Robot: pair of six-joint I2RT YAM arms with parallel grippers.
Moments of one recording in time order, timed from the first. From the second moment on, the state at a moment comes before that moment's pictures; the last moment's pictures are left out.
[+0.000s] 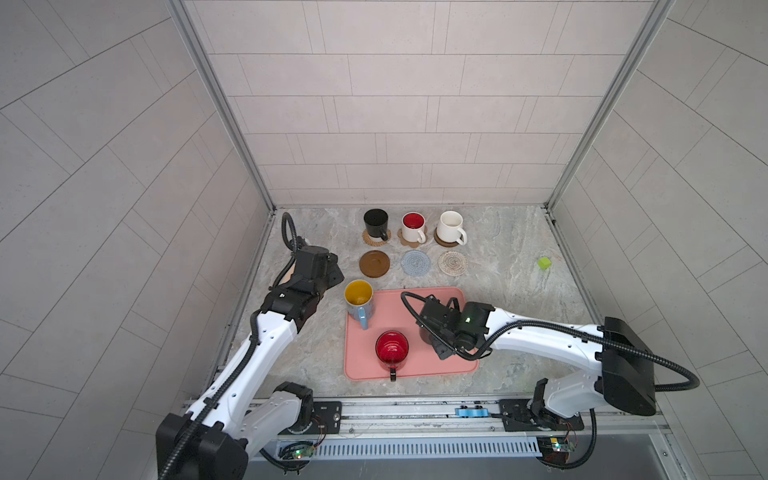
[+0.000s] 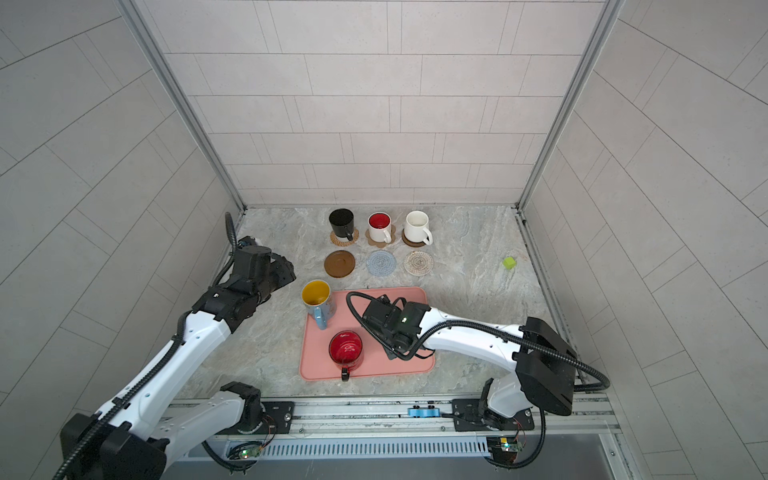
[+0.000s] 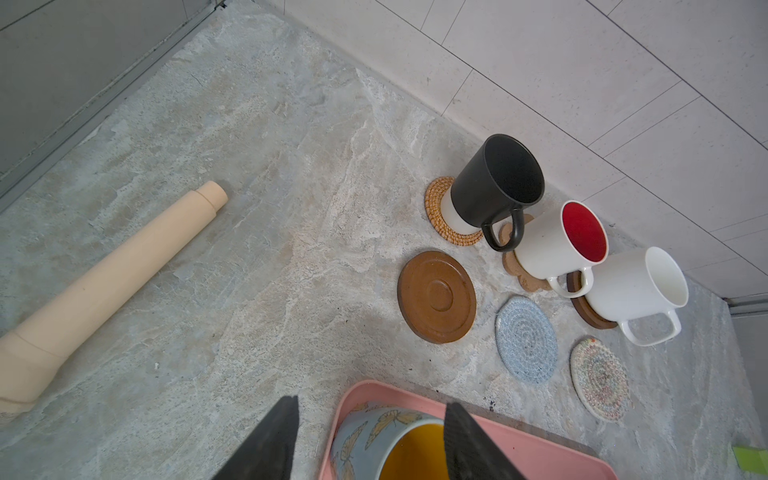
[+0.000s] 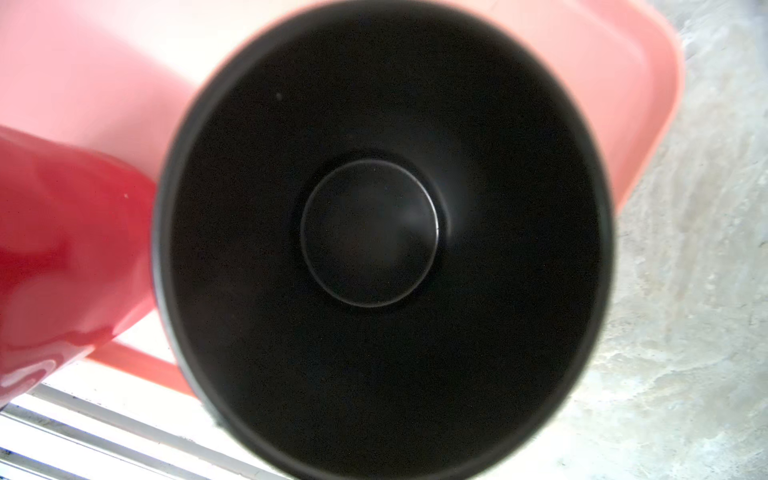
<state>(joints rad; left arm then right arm) -0.27 1.03 0.86 -0.53 -0.24 -0.66 1.03 1.45 1.01 -0.90 0.22 0.56</state>
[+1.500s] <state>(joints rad) -0.25 0.93 0.86 -0.61 -0.24 -0.66 0.36 1.62 1.39 -0.92 0.02 0.05</state>
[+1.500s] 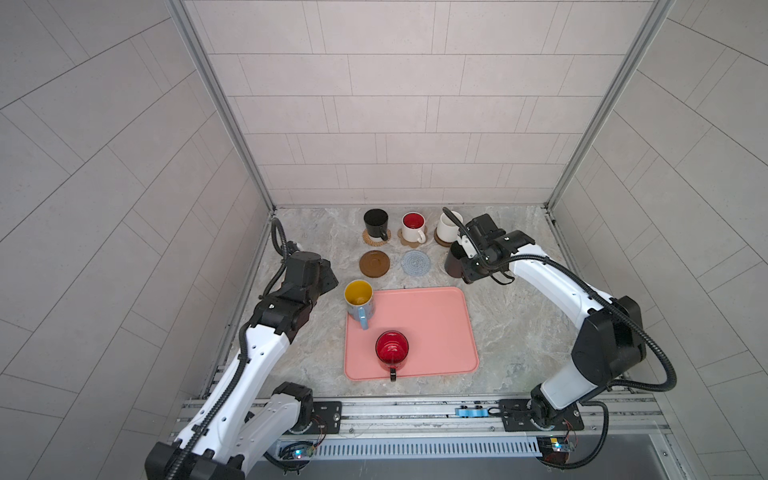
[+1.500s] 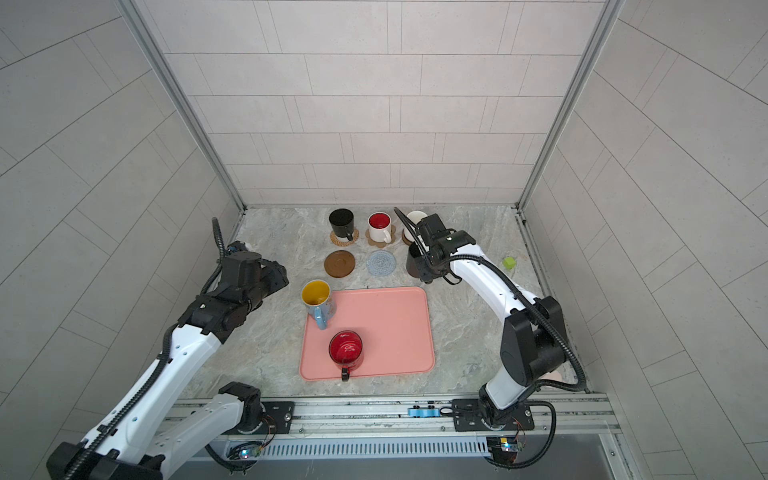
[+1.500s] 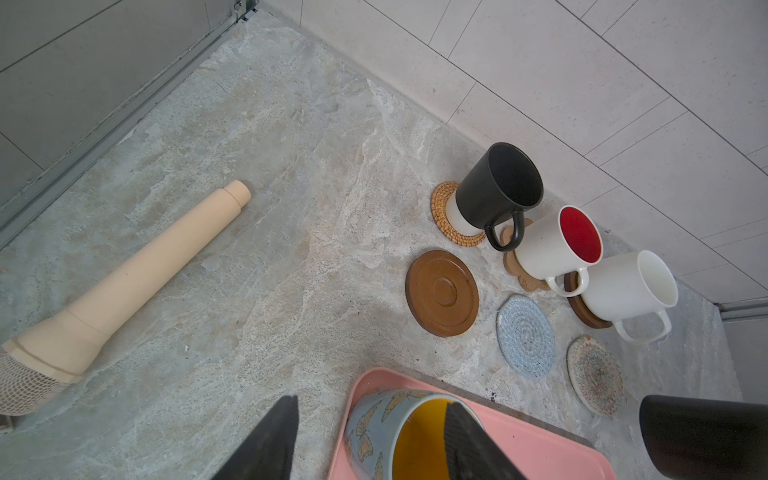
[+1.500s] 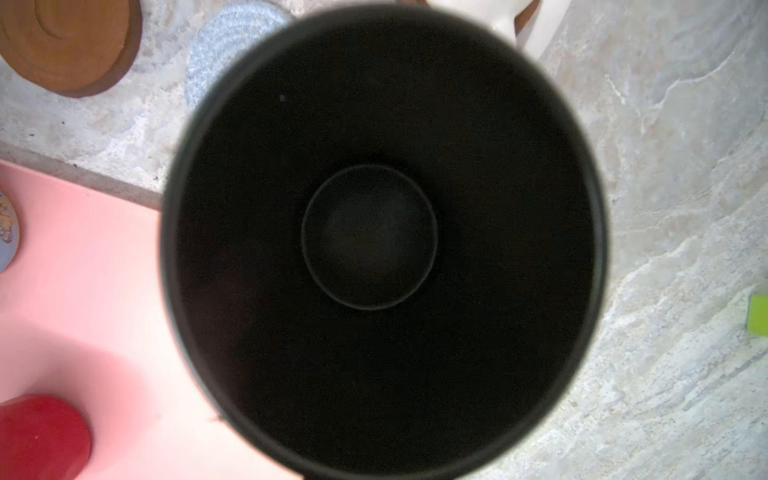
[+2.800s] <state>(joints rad) -0.24 0.85 0.84 -0.65 -0.25 -0.66 0.28 1.93 1.62 -0.90 -0.02 -0.09</state>
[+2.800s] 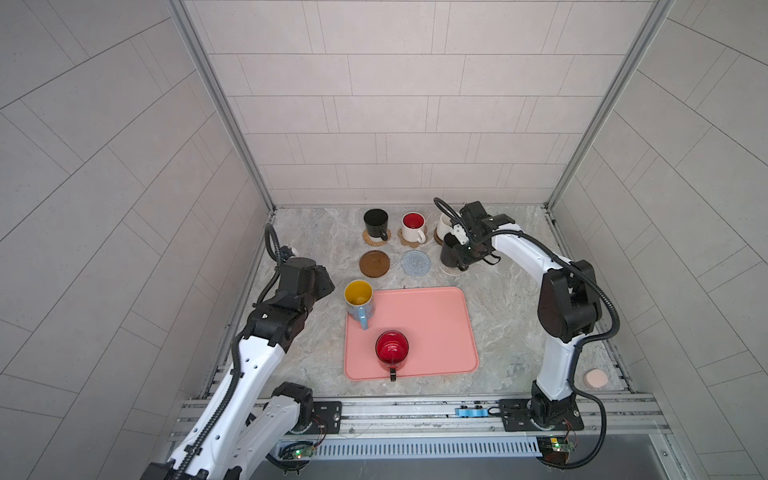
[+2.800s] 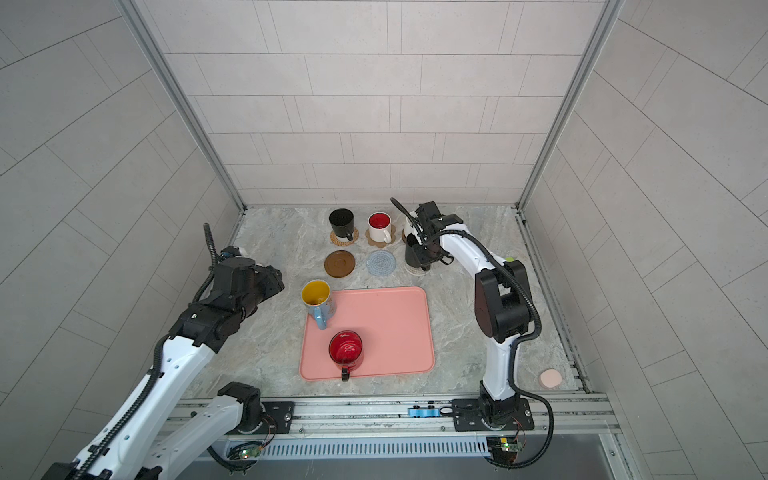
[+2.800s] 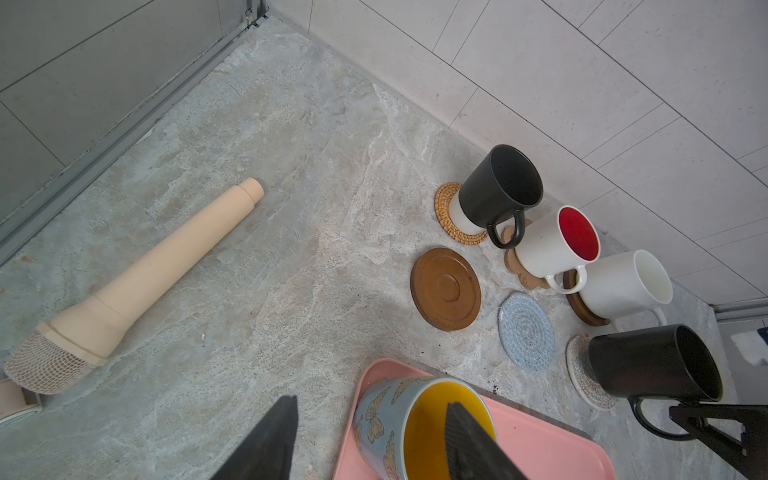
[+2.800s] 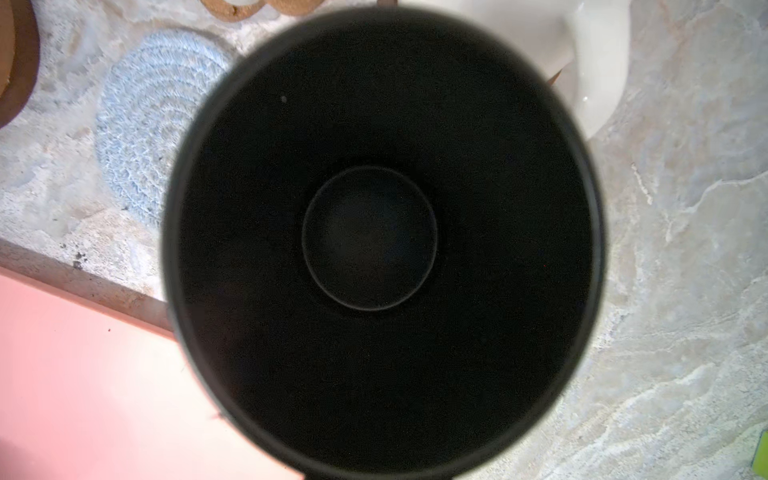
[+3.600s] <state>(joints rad) -0.24 0.86 0.84 -0.65 -0.25 -0.66 0.26 1.94 1.61 -0.89 -0.02 -0.11</state>
